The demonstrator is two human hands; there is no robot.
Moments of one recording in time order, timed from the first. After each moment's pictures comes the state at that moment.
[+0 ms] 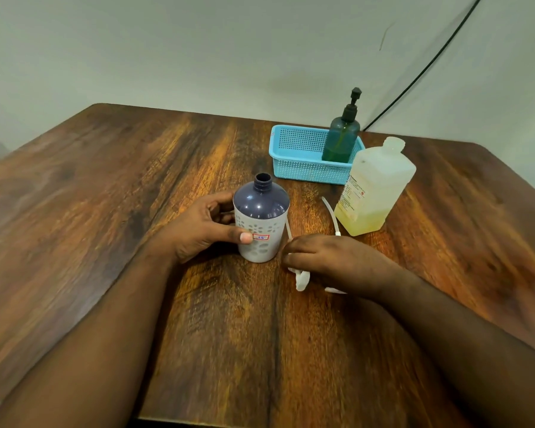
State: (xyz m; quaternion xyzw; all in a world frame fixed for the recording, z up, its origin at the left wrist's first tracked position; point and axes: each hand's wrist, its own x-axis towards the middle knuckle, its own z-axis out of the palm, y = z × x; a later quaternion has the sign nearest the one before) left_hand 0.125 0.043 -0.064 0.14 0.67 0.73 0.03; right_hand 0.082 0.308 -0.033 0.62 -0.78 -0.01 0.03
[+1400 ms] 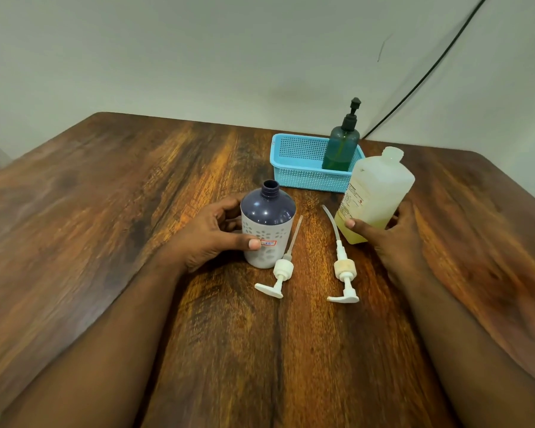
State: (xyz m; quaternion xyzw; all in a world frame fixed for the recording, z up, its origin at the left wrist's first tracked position) left_hand 0.123 0.048 -0.066 0.12 0.68 0.73 0.00; right_hand 0.024 0.348 -0.066 0.04 -0.80 0.59 0.10
